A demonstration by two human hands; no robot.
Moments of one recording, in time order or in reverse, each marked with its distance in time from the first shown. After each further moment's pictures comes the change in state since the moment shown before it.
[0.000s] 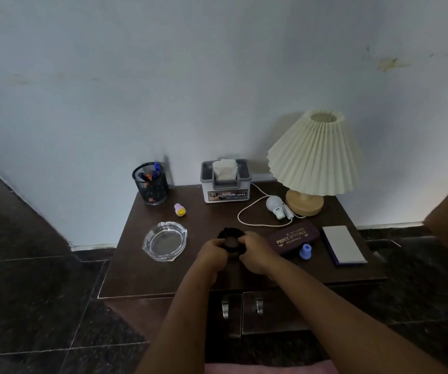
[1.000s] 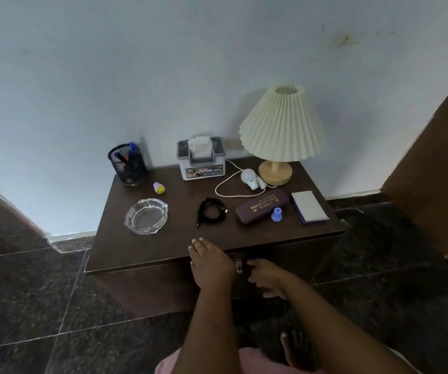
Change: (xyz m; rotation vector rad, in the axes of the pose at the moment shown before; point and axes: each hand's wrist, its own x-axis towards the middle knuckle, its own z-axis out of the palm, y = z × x) left_hand -0.080 -0.044 0.057 0.585 0.206 0.091; right_hand -0.084 0.080 0.060 0.620 -0.249 0.534
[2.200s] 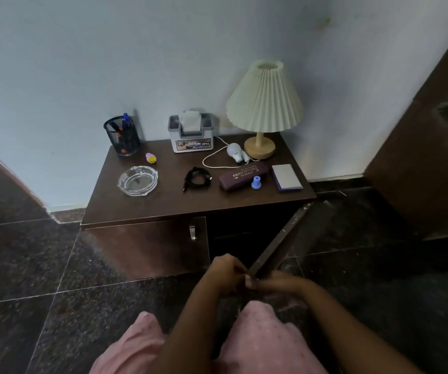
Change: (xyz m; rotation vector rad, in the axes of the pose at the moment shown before) left_hand -0.085 -0.026 0.054 -0.099 -0.491 0.302; right_hand -0.082 0.116 -0.018 -0.007 -0.154 -0.022
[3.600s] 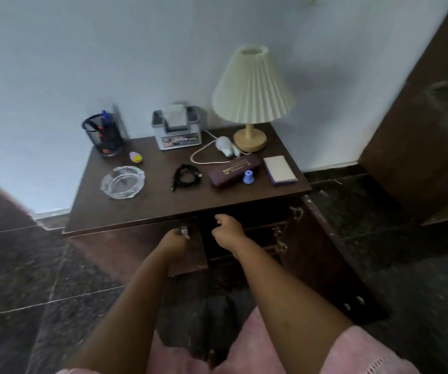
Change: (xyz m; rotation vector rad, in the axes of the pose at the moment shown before) left_hand 0.029 -0.031 -0.075 -0.474 0.324 -0.209; right_hand 0.066 -0.118 0.033 -0.108 0.343 -0.282
